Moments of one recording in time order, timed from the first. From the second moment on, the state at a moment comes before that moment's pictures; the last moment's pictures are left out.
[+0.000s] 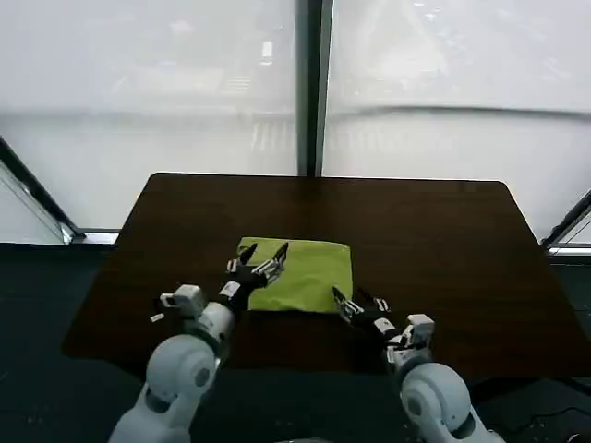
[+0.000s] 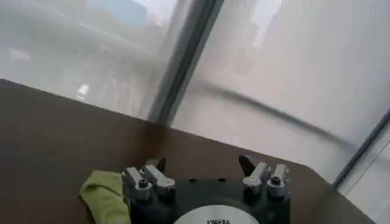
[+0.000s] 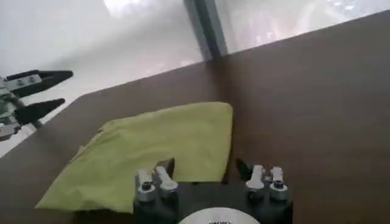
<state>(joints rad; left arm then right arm) 1.38 -1.34 -0.33 -2.13 -0.59 0.42 -0.09 -1.47 1.23 0.32 2.08 0.67 -0.45 0.18</state>
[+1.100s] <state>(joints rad) 1.45 -1.35 -0.42 -2.12 -0.57 0.38 -0.08 -1.60 1.28 0.59 2.12 0.36 -0.53 0.30</state>
